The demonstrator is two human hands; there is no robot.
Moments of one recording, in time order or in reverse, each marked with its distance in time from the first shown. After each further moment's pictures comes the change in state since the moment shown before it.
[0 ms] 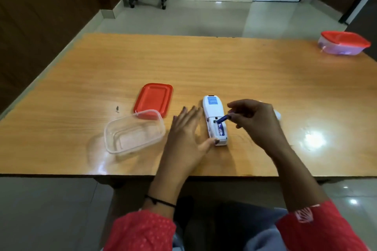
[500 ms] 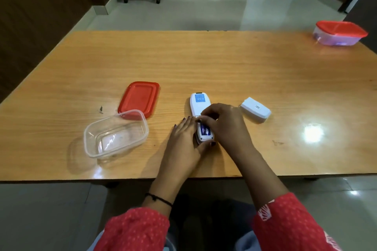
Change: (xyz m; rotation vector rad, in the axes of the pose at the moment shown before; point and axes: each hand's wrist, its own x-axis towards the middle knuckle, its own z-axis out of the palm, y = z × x) left_hand 0.012 -0.010 0.048 0.018 -0.096 -0.045; right_hand 0.008 0.008 0.030 -0.256 0.025 -0.148
